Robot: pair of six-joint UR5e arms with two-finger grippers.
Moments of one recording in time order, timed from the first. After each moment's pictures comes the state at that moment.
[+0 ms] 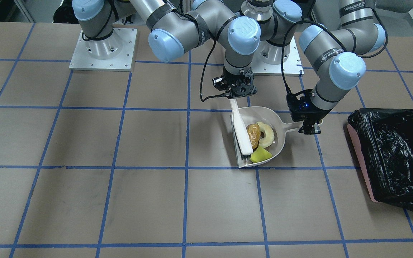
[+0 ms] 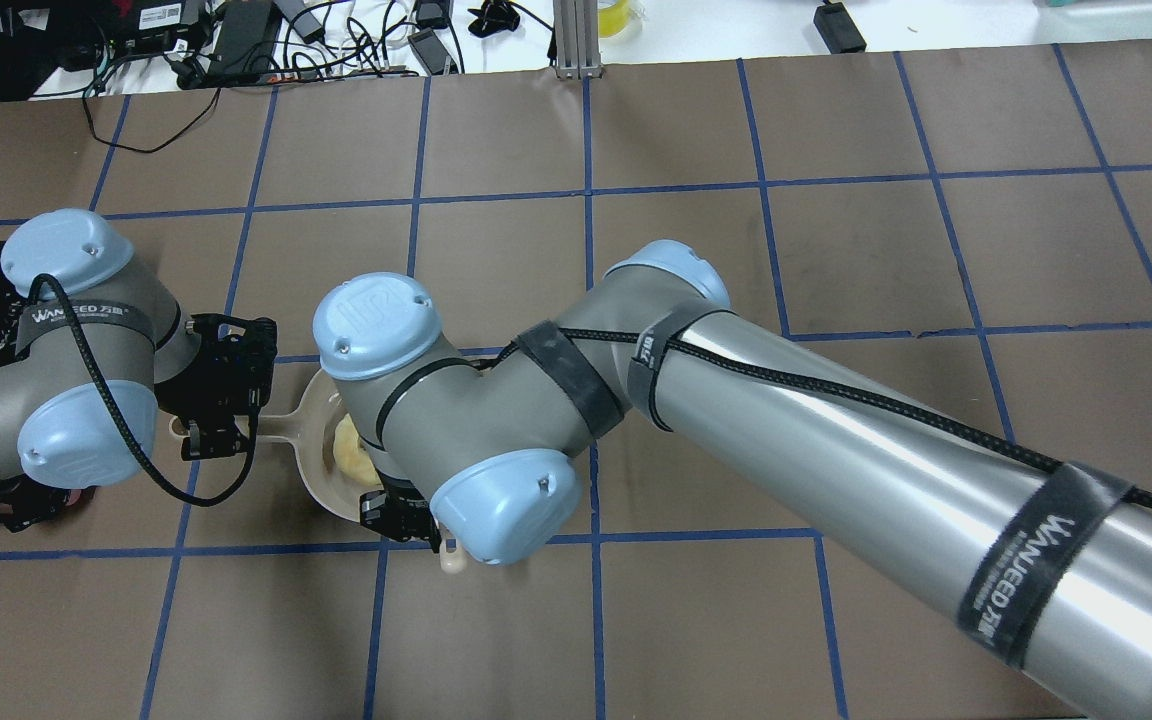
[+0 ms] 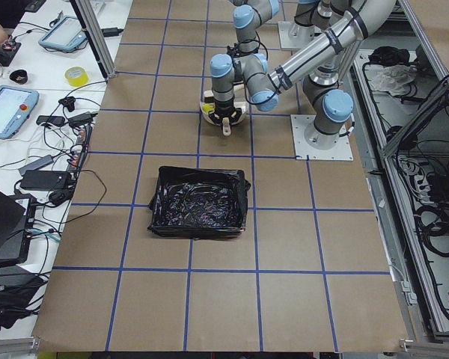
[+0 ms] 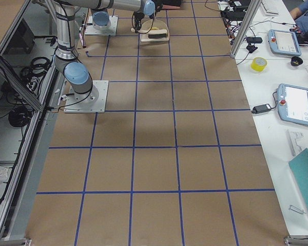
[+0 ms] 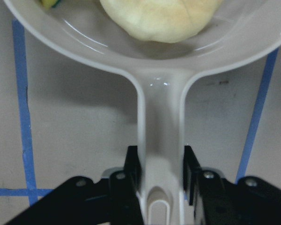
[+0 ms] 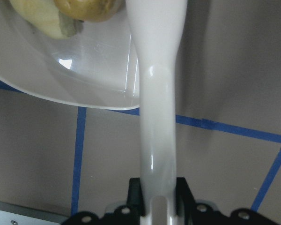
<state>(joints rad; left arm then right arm) -1.27 -1.63 -2.17 -0.99 1.64 1.77 2.30 -1.18 1.63 -1.85 -1.38 0.52</state>
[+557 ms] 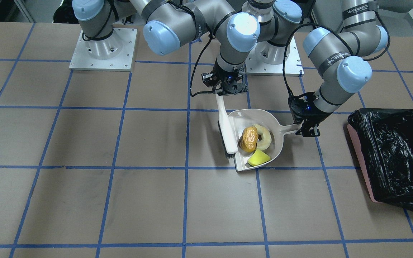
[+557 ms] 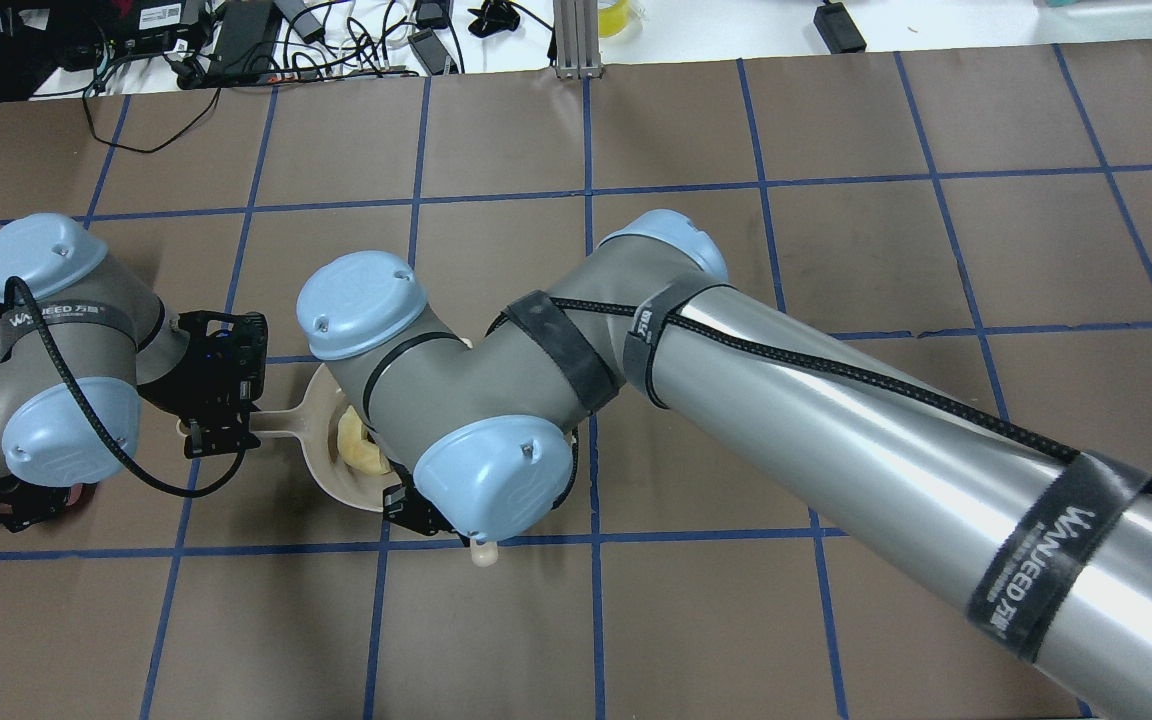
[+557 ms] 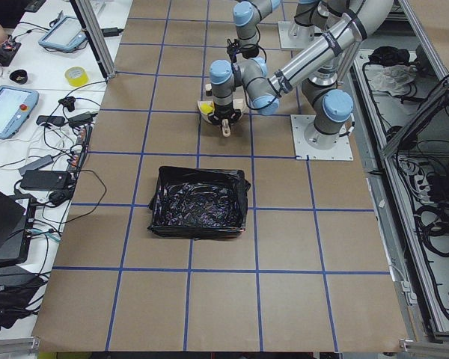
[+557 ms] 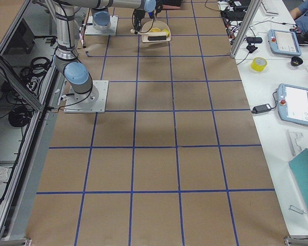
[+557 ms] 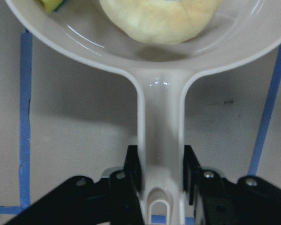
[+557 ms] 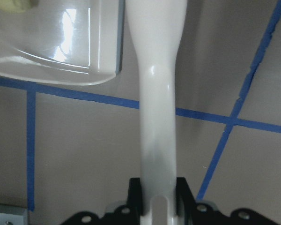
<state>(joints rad) -1.23 -1.64 -2.17 -0.99 1.54 1.77 2.27 -1.23 1.62 -1.70 -1.50 0.50</state>
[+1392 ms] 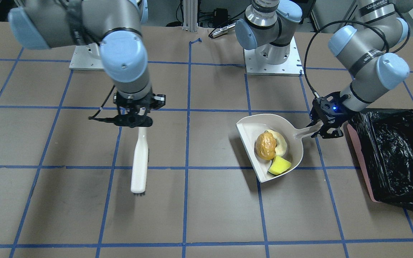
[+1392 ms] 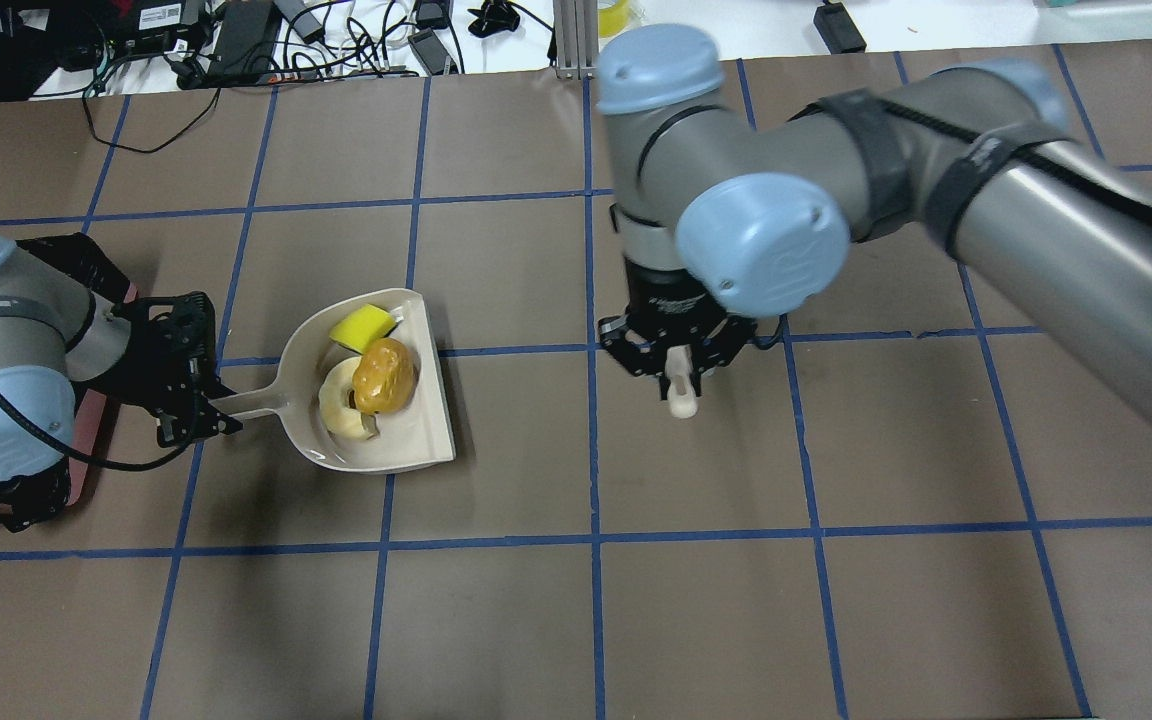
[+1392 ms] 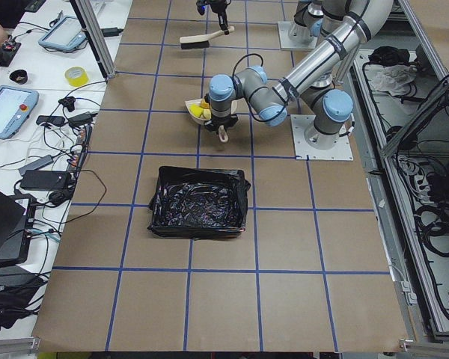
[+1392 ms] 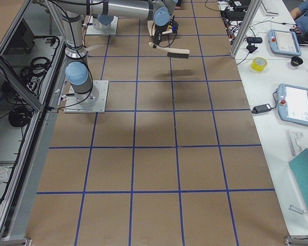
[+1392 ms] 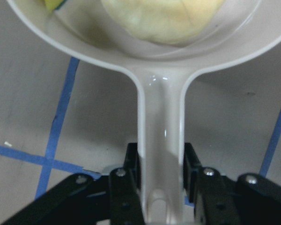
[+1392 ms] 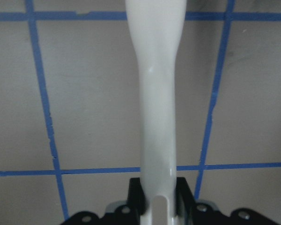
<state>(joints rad) -1.03 -1.64 -2.07 -1.11 1.37 1.78 1.72 -1.36 1.63 -1.56 -1.57 0.16</state>
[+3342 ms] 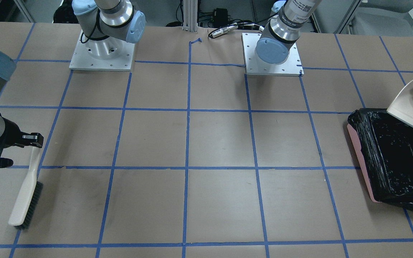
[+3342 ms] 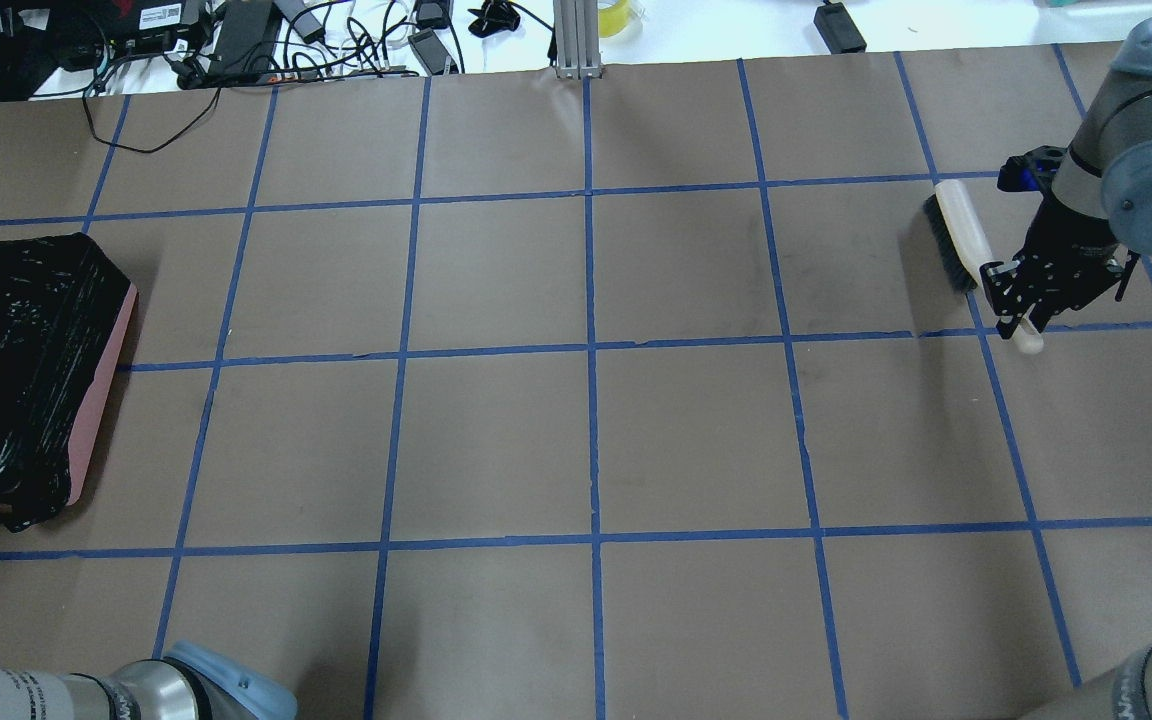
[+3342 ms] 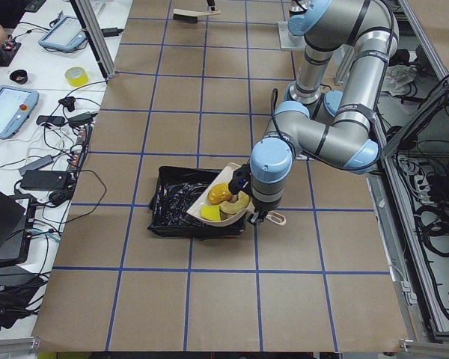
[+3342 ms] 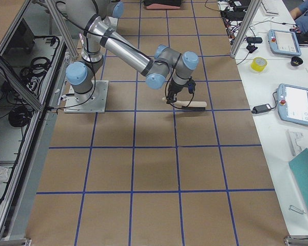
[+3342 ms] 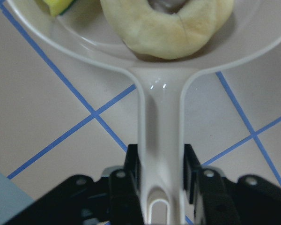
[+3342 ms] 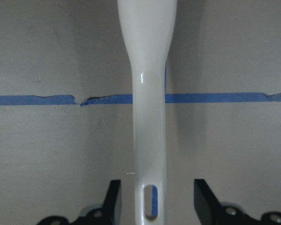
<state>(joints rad) -0.45 -1.79 -1.44 -1.52 1.74 1.76 1.19 -1.25 1.76 -1.89 -1.70 -0.37</state>
